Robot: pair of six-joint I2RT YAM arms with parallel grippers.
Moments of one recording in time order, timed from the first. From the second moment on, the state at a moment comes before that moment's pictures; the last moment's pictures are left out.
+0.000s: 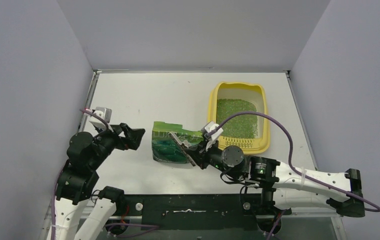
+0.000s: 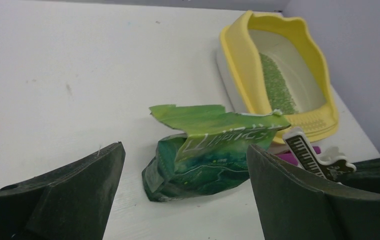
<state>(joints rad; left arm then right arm) -0.27 0.47 0.82 -0.58 0.15 -0.33 1.31 0.97 0.80 -0.07 0.34 0.31</state>
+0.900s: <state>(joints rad) -0.57 0.95 1.06 -0.43 0.29 -0.52 1.25 1.04 0.95 -0.15 0.54 0.22</state>
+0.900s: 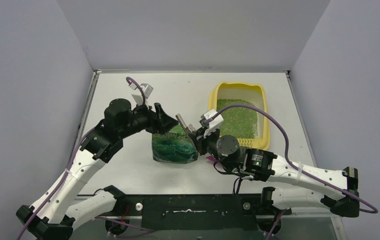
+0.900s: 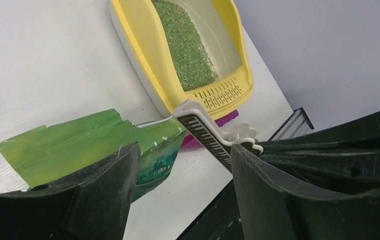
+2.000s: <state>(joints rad) -0.67 0.98 0.96 -0.19 0.21 -0.72 1.25 1.04 0.90 -0.06 0.47 0.20</state>
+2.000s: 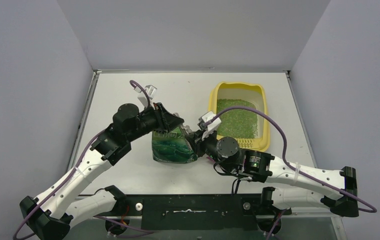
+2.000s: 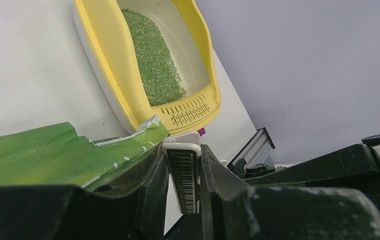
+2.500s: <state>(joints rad) -0.67 0.90 0.92 -0.19 0.20 -0.70 1.23 0.92 0.90 -0.12 0.47 0.29</state>
